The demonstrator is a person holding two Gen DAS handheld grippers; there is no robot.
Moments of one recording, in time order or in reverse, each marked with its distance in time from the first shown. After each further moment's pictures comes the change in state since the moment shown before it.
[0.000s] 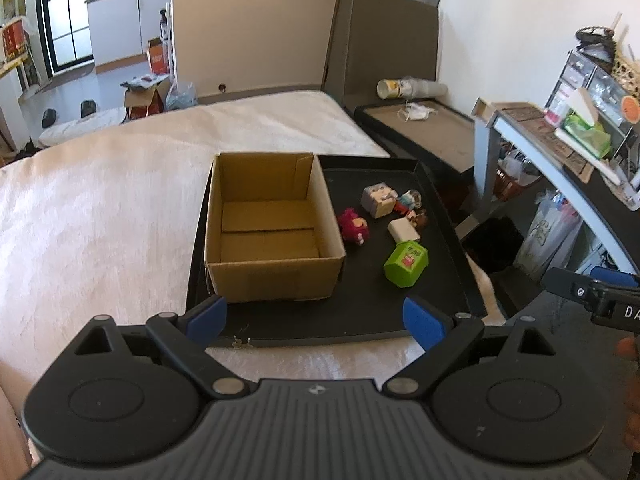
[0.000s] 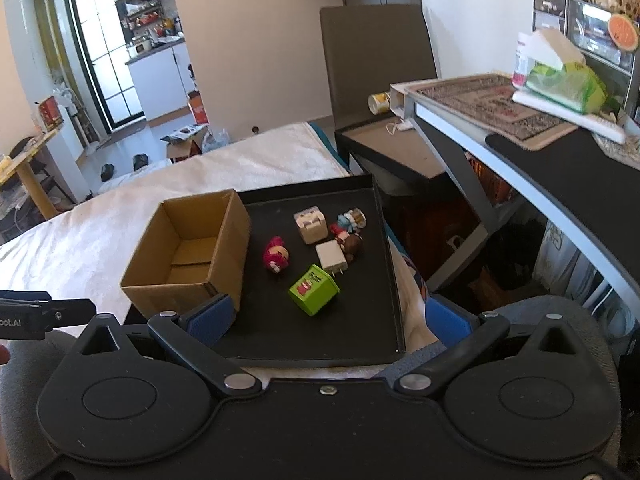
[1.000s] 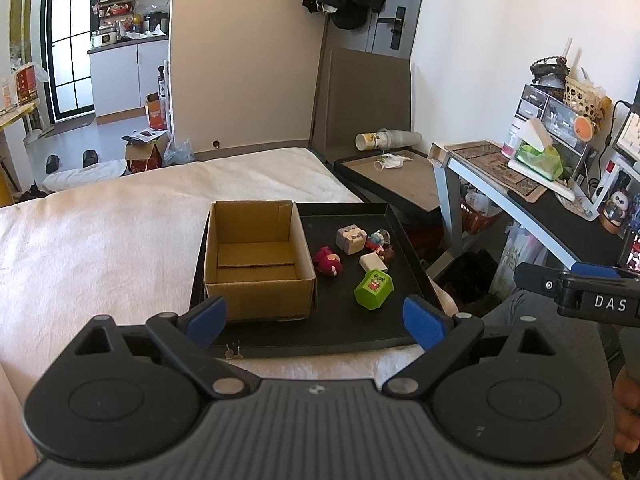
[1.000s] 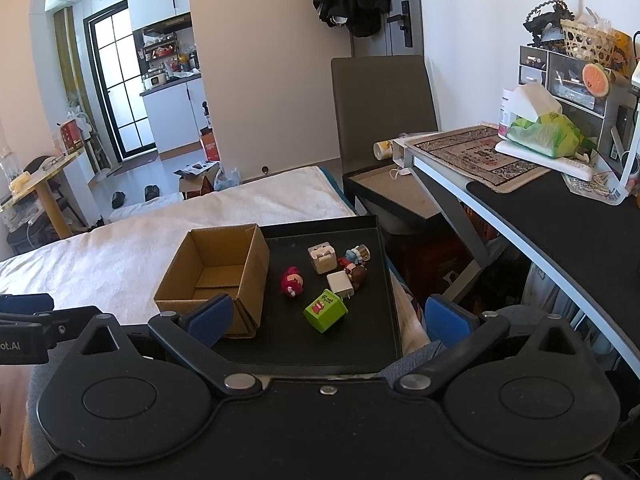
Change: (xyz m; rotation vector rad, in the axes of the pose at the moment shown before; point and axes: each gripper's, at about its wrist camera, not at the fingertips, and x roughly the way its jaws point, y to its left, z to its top) left arm -0.084 -0.027 -0.037 0.032 -0.196 -0.018; right arm -0.076 0.015 -0.013 -0.030 -0.146 0.008
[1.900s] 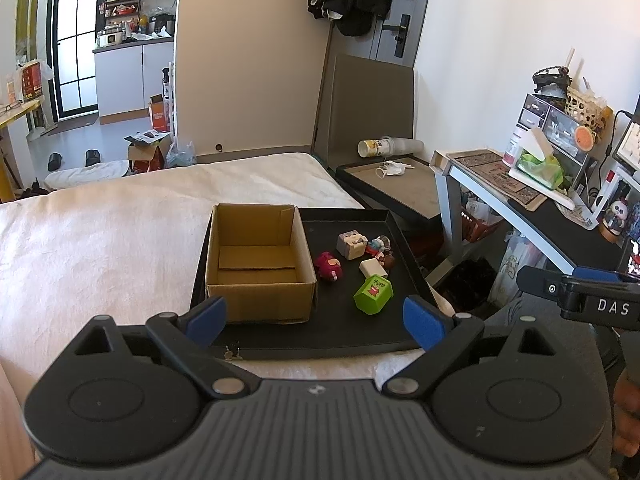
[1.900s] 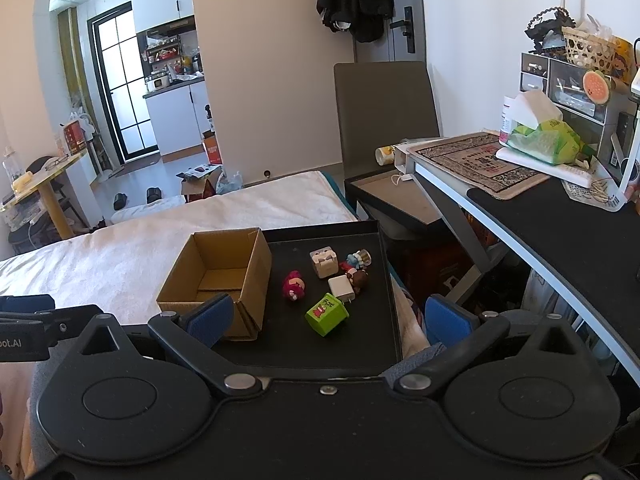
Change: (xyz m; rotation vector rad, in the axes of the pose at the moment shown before) left arm -0.006 0.003 -0.003 -0.023 -0.023 -0.002; right arm -0.006 0.000 0.002 -0.004 -0.016 0.004
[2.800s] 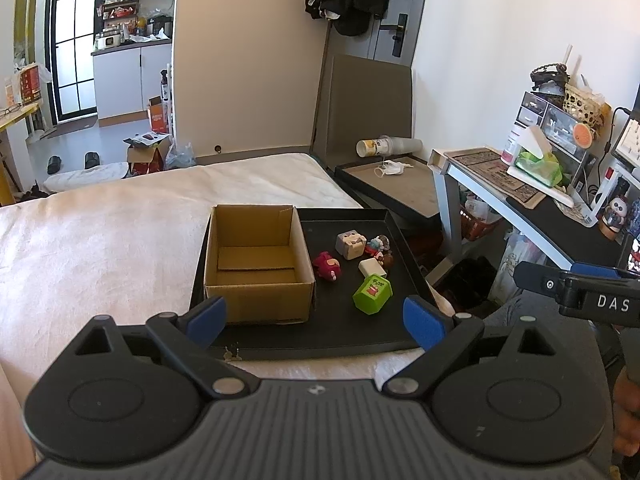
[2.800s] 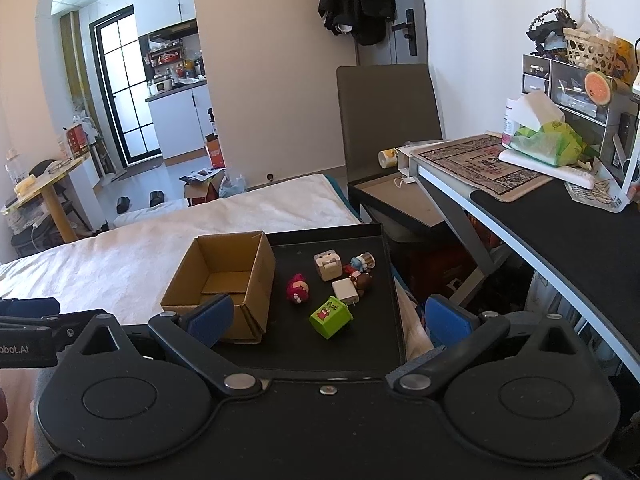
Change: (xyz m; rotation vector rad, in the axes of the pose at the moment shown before) left arm 0.002 -0.004 0.001 0.008 0.003 0.005; right arm -0.002 0.003 0.000 -0.001 -0.010 0.009
